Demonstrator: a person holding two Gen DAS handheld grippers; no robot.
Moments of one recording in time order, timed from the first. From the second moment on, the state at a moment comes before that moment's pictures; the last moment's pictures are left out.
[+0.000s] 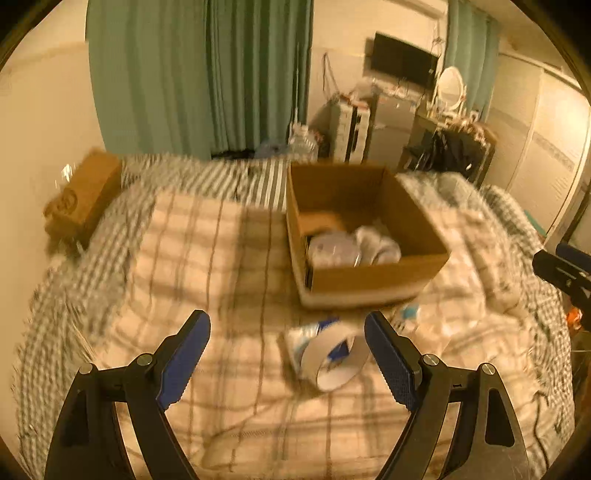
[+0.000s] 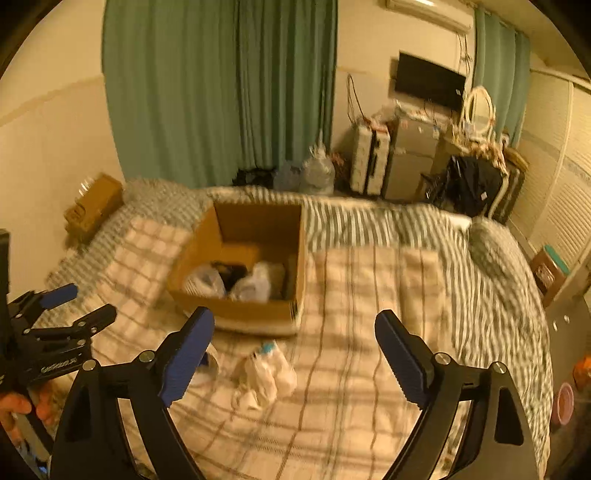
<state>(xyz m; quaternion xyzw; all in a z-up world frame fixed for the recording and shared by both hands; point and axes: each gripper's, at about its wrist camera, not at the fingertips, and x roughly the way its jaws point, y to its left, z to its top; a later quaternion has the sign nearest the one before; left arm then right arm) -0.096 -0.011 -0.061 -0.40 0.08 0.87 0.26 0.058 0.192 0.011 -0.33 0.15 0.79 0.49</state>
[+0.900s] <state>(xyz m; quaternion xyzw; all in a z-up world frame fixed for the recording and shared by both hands) -0.109 0.033 -0.189 -0.54 0.13 0.79 0.28 0.043 0.248 -0.169 -0.44 0.28 0.75 0.41</state>
